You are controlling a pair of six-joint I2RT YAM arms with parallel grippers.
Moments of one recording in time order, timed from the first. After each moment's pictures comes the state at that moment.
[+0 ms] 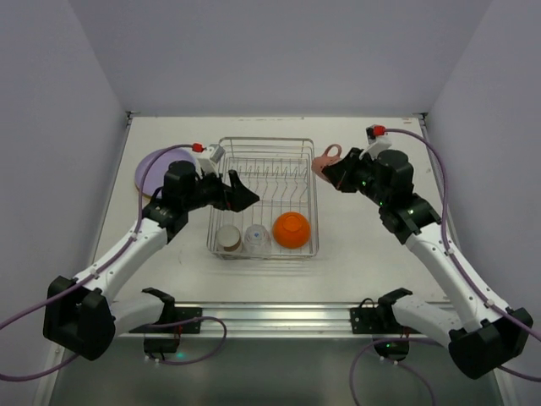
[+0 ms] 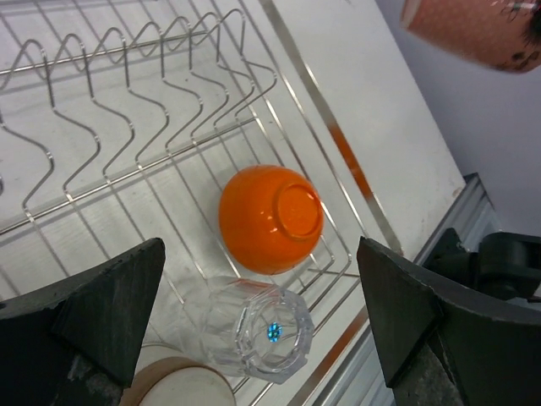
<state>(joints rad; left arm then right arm) -0.38 1.14 0.78 -0.02 0.52 -0.47 0.43 0.99 0.96 -0.24 -0.12 0.55</state>
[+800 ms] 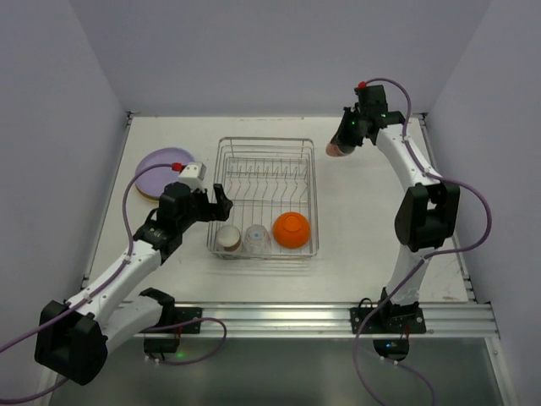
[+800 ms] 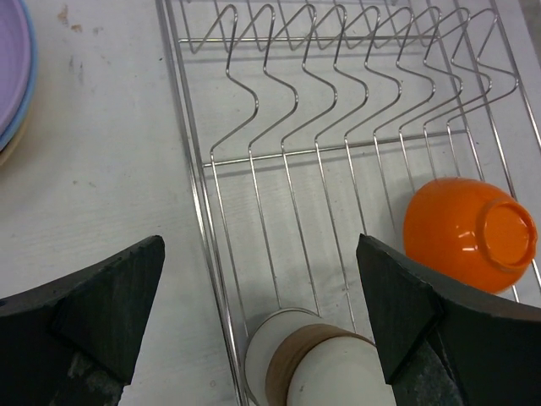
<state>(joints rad) -0.38 0.98 0.59 -0.08 0.01 -0.33 0.16 1.90 1.76 -0.66 -0.17 0.45</state>
